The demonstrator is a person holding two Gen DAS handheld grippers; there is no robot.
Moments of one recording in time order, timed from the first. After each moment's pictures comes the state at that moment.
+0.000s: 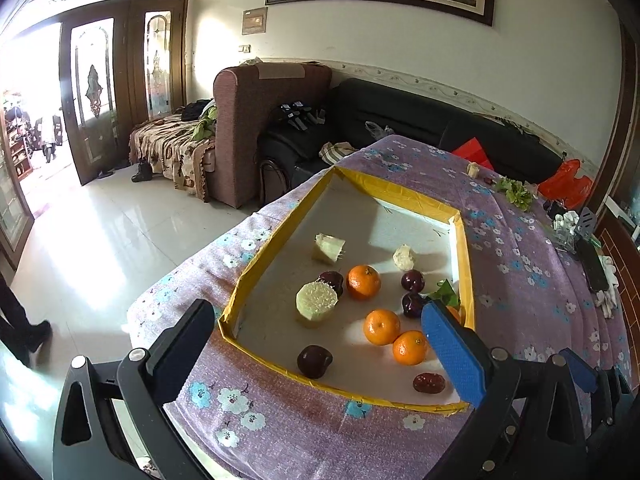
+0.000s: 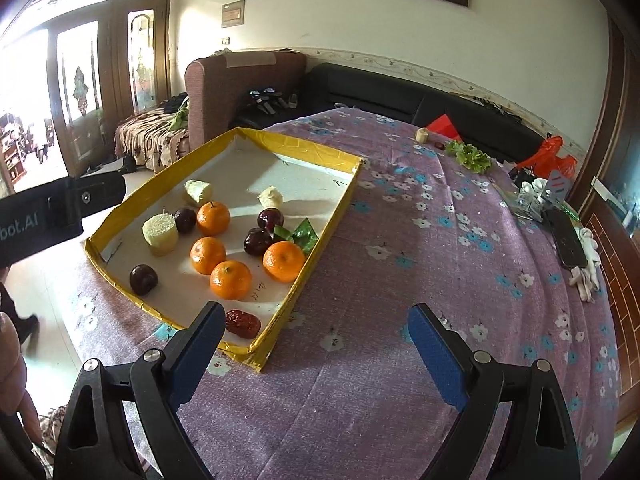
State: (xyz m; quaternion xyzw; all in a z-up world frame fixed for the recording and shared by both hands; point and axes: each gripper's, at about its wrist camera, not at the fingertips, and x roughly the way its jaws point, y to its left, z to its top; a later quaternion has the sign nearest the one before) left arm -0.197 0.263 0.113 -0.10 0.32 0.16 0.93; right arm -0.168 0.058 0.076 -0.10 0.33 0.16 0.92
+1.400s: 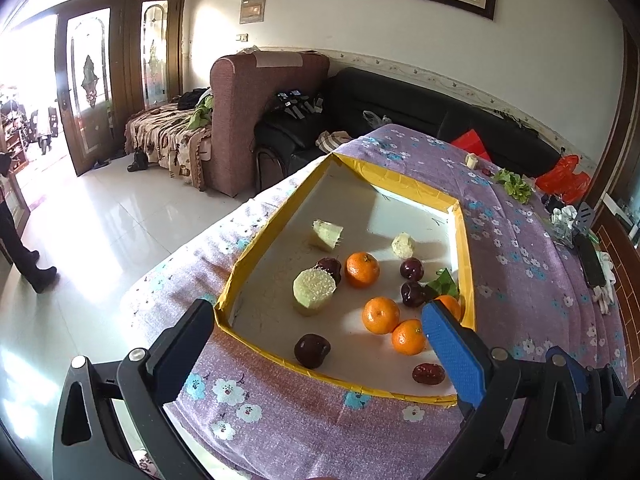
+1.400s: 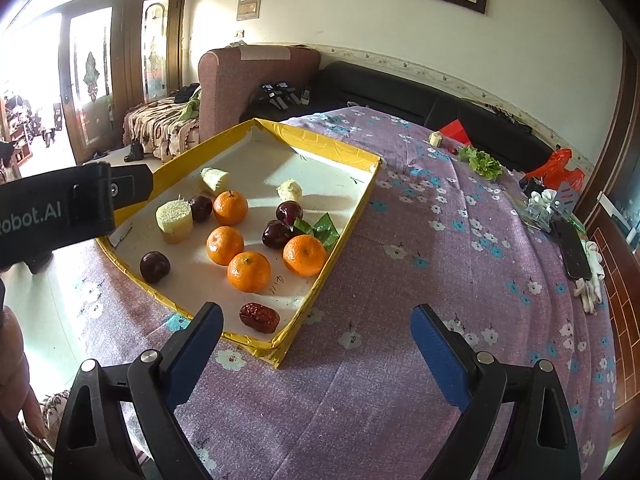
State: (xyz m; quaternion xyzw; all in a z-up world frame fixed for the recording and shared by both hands) left arm -0.193 0.267 0.107 -0.11 0.34 0.15 0.92; right arm -0.173 0.076 0.069 -0.13 0.33 0.17 0.92
